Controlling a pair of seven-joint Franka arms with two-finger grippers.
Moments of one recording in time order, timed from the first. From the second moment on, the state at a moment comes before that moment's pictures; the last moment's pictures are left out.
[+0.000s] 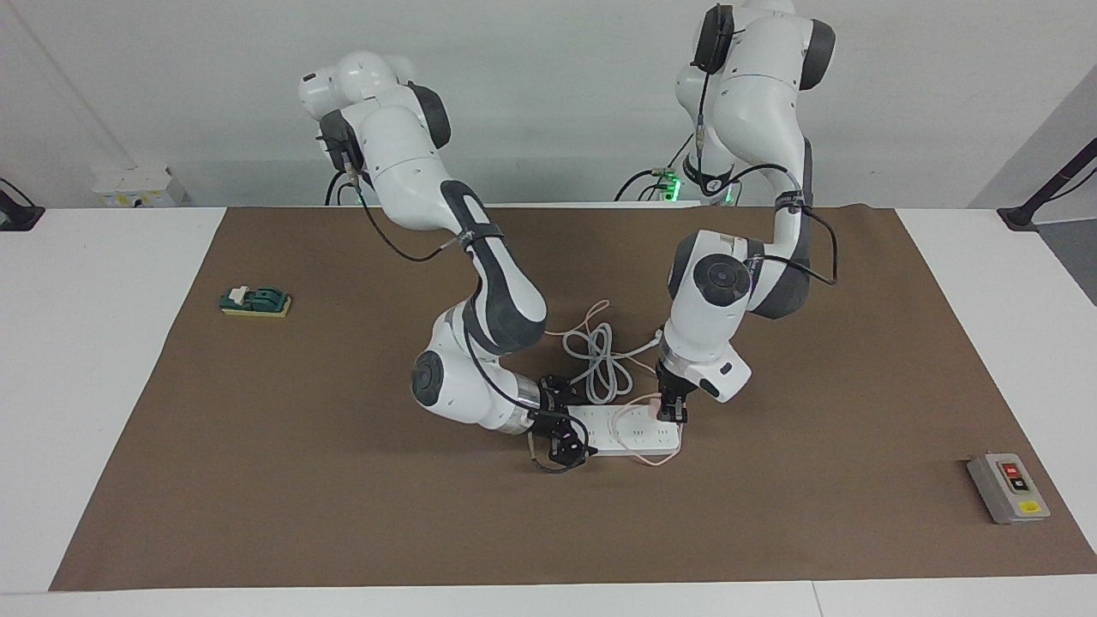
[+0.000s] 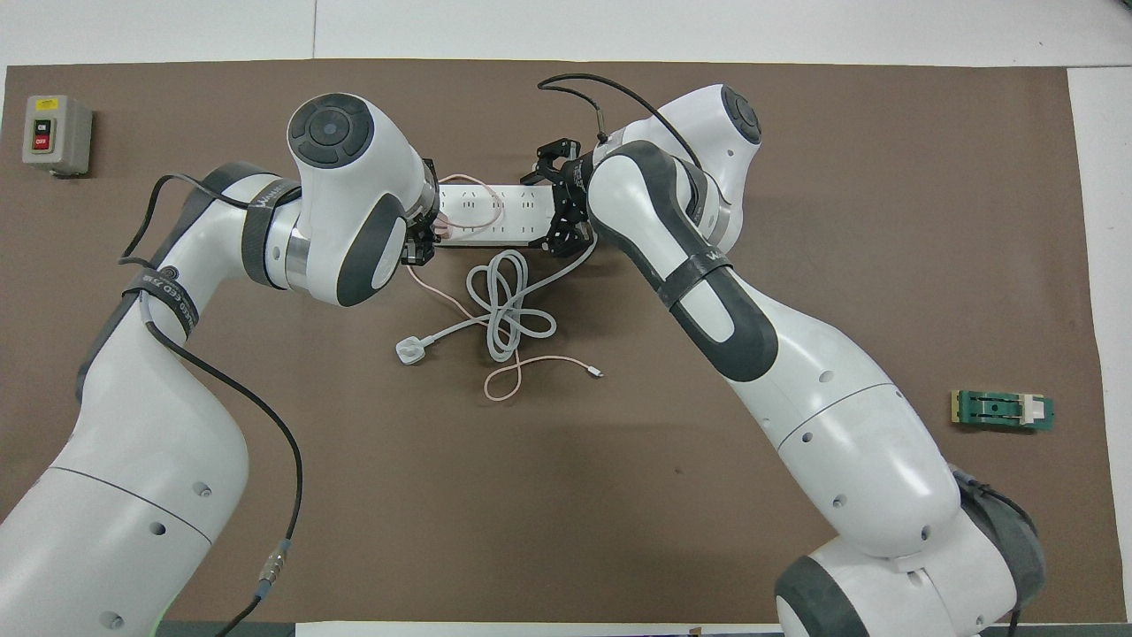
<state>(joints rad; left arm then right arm) -0.39 0.55 -0.03 -1.55 0.00 2.16 -1.83 0.39 1.00 0.02 -1.04 0.84 2.11 1.43</state>
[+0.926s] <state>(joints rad) -0.36 0.52 -0.01 -1.45 0.01 1.97 -1.77 0.39 1.00 0.02 -1.05 0.84 2.12 1.43</state>
